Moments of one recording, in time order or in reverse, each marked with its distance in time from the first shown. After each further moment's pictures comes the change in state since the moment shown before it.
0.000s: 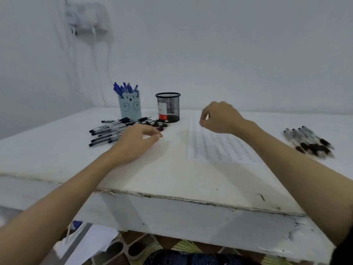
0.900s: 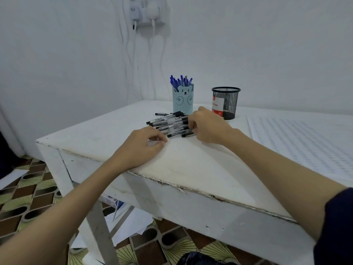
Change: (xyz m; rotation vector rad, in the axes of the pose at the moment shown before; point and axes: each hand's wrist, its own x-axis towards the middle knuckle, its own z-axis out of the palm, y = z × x) left_hand -0.060 -0.085 -0.071 0.187 0.114 -0.076; right_hand 0.050 -0.136 0.099 -0.037 -0.035 -0.397
